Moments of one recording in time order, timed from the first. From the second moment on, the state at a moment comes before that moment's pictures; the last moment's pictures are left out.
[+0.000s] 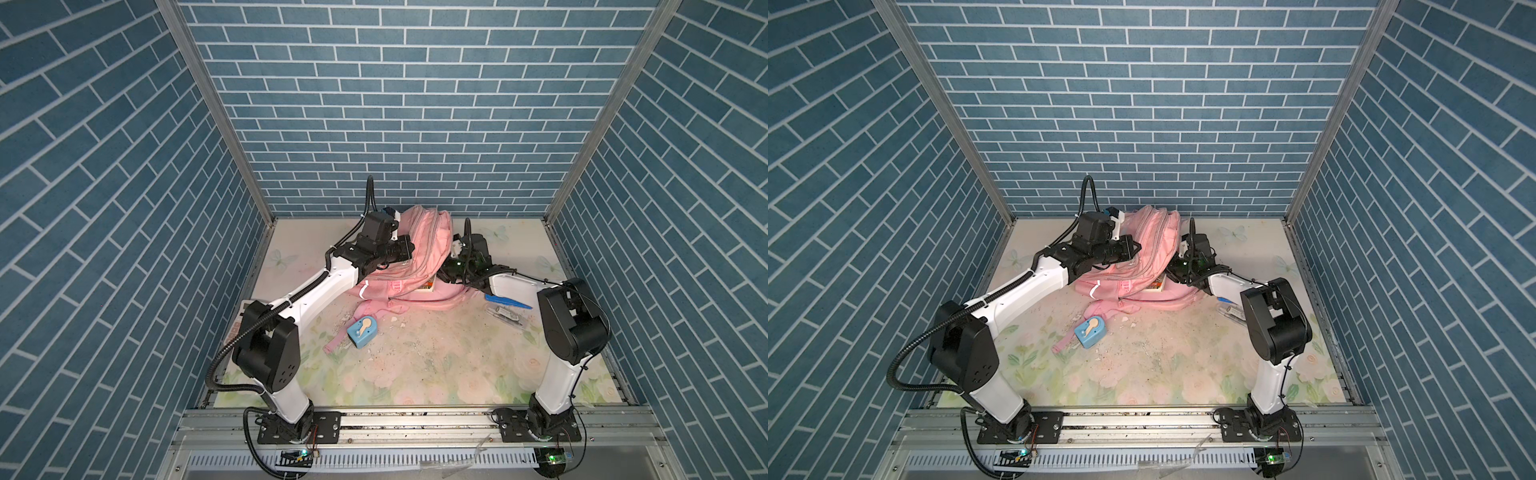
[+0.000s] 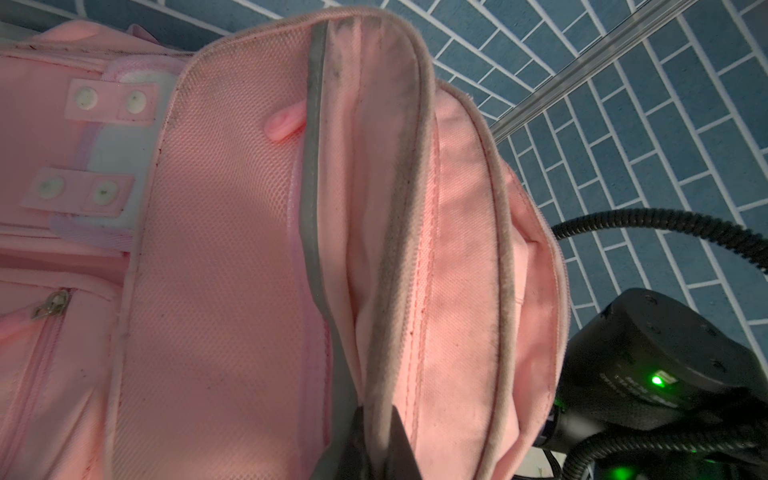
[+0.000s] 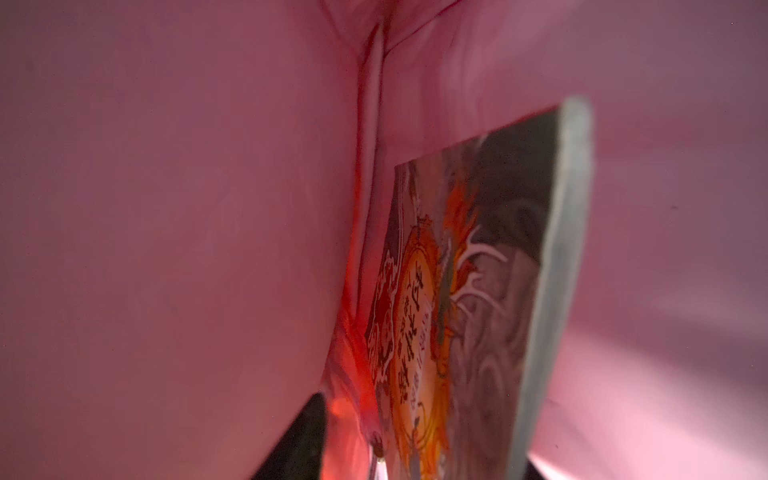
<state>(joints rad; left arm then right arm) -0.54 1.67 1.41 -0.28 0.24 -0.63 0.45 1.83 1.12 0.13 -0.55 0.95</state>
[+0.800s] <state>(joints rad) -0.58 1.70 1.34 -0.11 0.13 -0.74 0.13 1.42 1.05 -0.24 -0.52 0.68</state>
